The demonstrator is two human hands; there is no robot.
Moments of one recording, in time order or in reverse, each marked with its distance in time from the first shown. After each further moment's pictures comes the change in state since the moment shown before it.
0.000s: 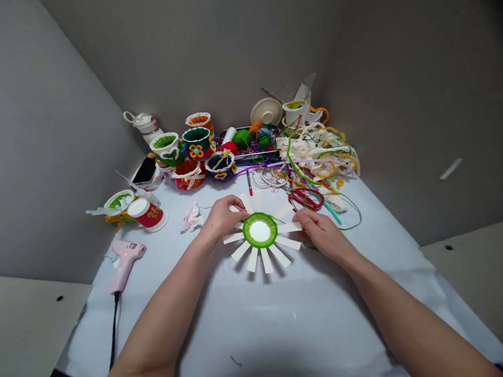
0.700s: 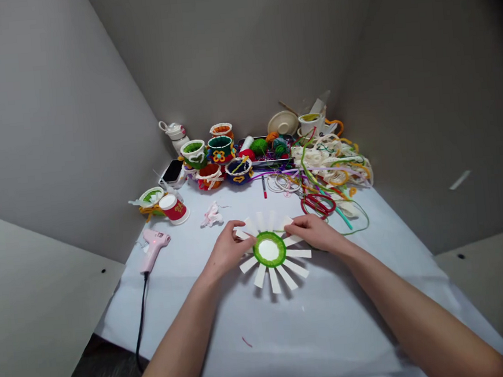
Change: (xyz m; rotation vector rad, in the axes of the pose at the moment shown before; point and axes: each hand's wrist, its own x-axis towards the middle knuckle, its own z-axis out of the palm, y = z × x) left_hand -0.094 -0.009 -0.008 -0.059 0.061 -0.162; right_hand 0.020 -0.019 0.015 -0.109 -0.299 -0.045
